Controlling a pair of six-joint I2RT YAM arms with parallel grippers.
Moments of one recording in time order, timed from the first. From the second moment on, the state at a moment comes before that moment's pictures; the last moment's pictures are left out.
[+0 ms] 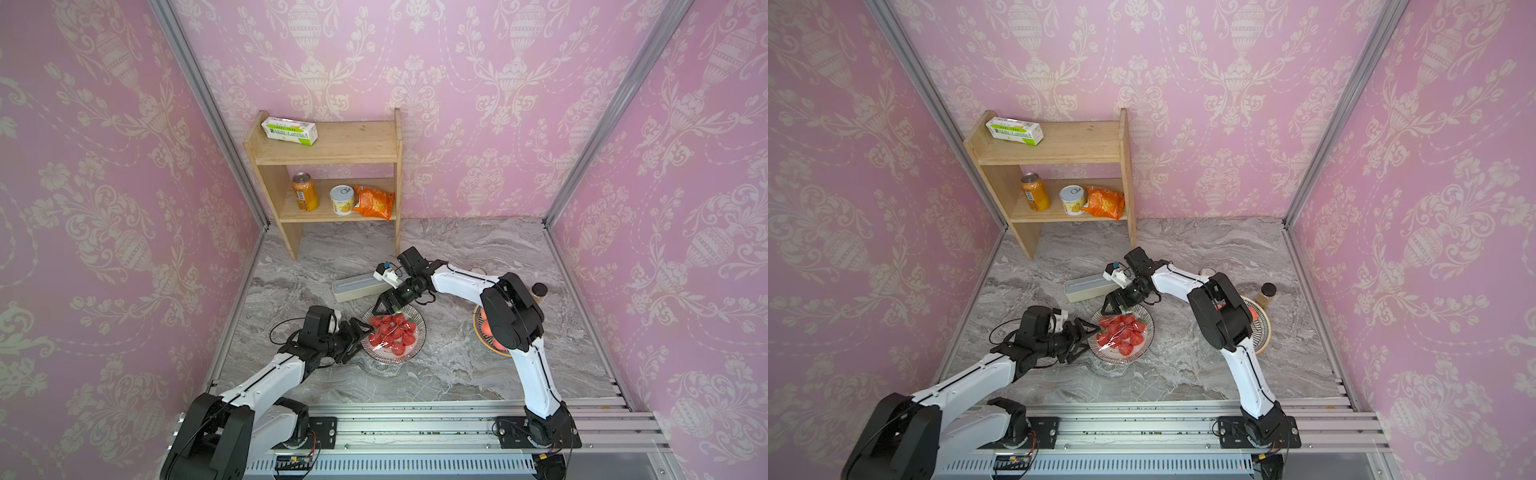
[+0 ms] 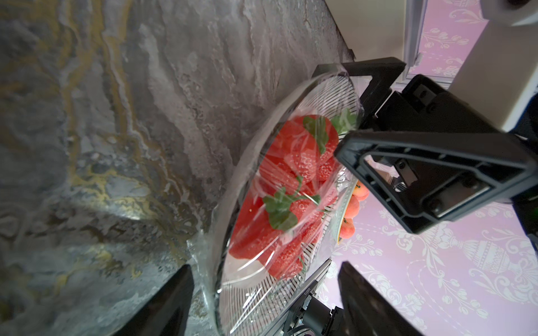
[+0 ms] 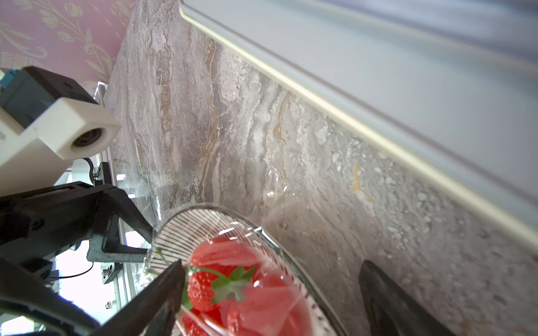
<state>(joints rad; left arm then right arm) -0.29 1.11 0.31 0.00 0.56 -1.16 0.62 2.22 1.61 -0.48 -0.69 0.03</state>
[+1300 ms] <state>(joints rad) -0.33 1.19 0.36 0.06 0.49 -1.15 0.59 1.87 1.16 -0.32 -0.56 0.35</state>
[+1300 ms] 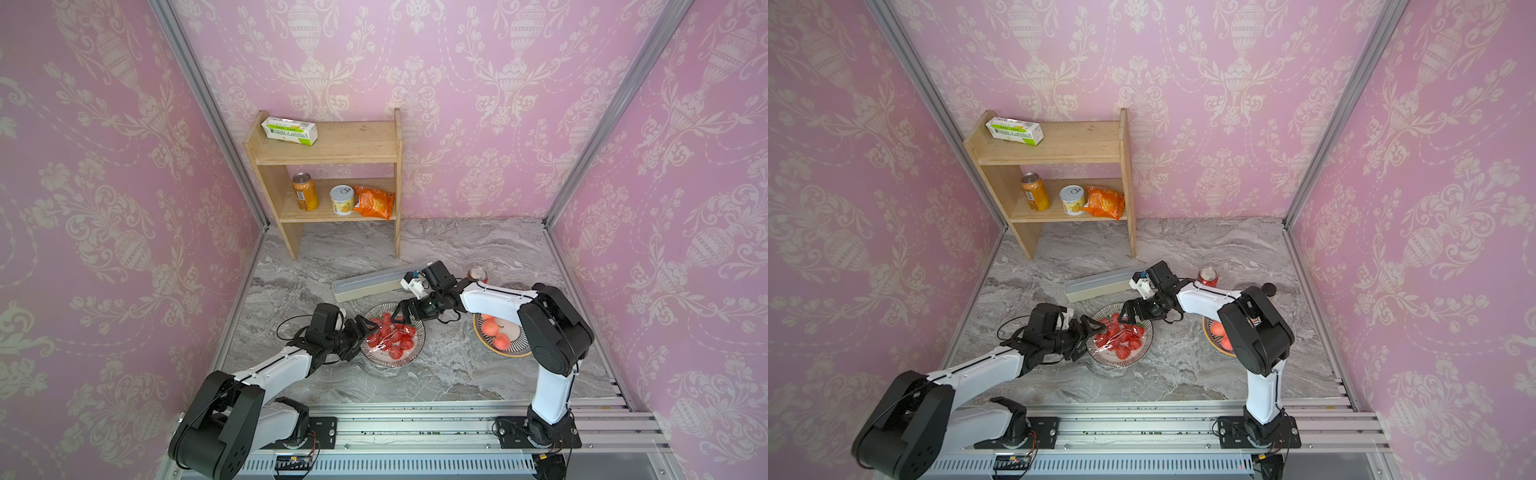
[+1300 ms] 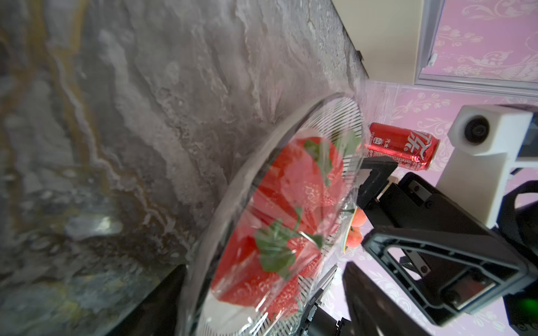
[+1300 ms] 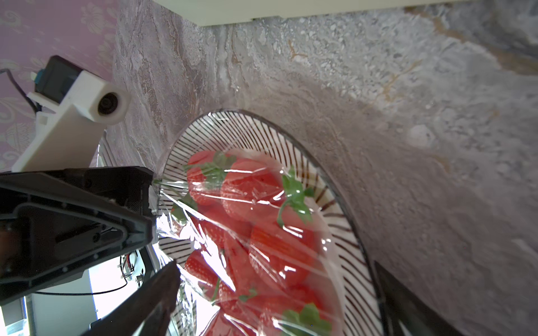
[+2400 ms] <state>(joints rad) -0.08 1.14 0.89 -0.52 0.23 -0.53 0.76 1.89 1.24 -0.44 -0.50 0.60</state>
